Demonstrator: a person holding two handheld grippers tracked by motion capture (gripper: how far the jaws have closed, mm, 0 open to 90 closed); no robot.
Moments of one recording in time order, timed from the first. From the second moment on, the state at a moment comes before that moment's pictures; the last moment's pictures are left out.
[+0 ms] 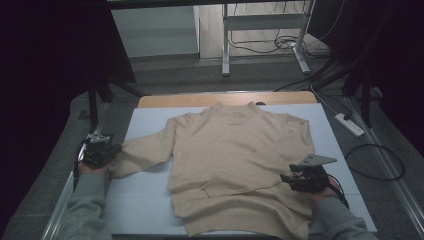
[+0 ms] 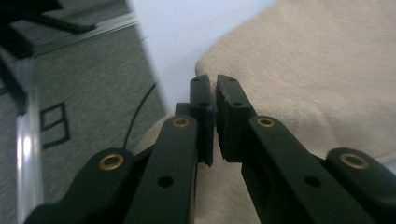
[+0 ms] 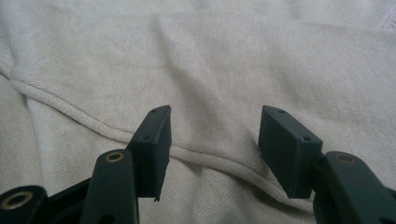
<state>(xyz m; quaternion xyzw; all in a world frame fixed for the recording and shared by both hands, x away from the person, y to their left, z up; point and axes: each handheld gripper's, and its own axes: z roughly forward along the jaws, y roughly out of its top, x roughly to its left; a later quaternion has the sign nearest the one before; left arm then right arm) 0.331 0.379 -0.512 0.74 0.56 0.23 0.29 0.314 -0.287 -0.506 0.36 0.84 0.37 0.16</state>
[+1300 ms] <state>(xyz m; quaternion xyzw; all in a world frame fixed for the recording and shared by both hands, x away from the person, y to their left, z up) 0.360 0.285 -0.537 0.80 0.50 0.14 0.30 0.314 -0.286 -0.508 0.35 0.84 0.37 0.16</state>
